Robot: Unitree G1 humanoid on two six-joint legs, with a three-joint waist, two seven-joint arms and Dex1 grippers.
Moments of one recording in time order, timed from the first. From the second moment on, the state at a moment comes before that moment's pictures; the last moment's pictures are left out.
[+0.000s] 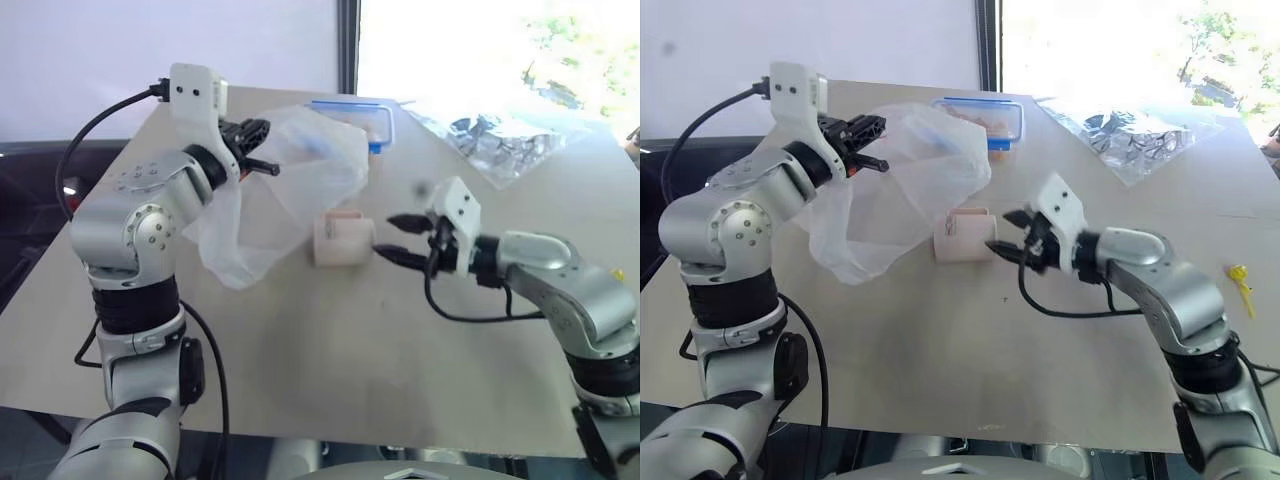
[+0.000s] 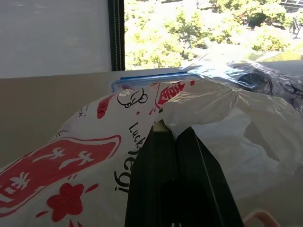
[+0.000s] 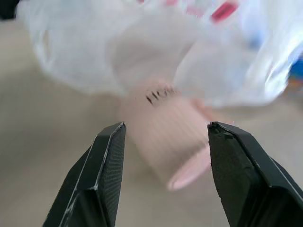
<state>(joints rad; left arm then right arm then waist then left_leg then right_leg) -0.79 0.52 0.23 -0.21 -0.49 1.03 -0.24 -0.56 -0.46 0.15 -0.45 0.45 0.85 0.60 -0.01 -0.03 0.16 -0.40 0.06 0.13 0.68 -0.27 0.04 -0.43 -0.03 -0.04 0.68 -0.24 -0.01</state>
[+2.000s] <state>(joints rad) -0.82 0.52 0.20 -0.18 -0.42 0.99 -0.24 -0.61 -0.40 0.38 -0.23 -0.42 0.60 0.50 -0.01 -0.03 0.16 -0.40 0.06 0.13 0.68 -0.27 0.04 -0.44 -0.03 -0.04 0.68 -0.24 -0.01</state>
